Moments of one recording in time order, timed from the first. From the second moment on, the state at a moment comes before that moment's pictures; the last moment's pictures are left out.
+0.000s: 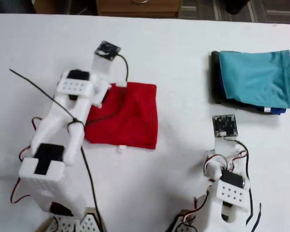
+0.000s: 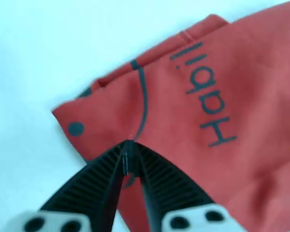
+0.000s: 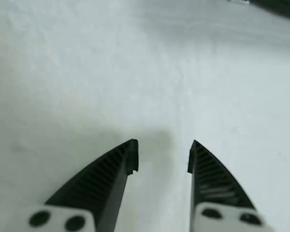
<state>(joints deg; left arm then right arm) -0.9 13.0 8.2 56.8 -16.1 15.8 -61.6 89.1 37.1 24.3</state>
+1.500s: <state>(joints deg) -11.0 36.6 -12.5 59.7 -8.6 -22.9 56.6 -52.2 76.1 10.9</state>
